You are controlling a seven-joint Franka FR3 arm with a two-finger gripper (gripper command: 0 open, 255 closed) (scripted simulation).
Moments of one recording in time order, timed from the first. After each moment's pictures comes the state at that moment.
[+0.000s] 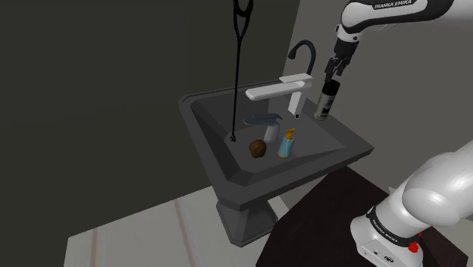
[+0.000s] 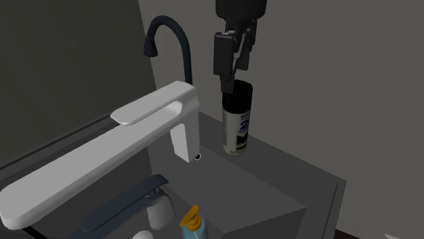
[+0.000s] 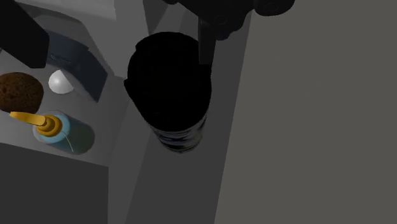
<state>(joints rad) -0.08 -0.17 -0.36 -2.01 -0.13 1.88 -0.41</state>
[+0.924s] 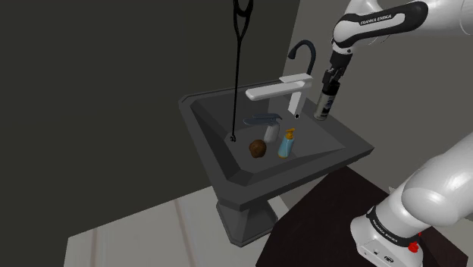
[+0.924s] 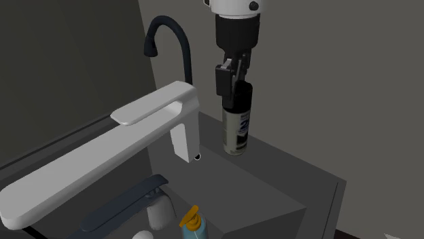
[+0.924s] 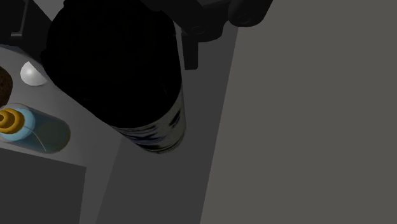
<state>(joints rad) -0.10 -0.08 -0.39 -2.04 -0.11 1.99 -0.46</state>
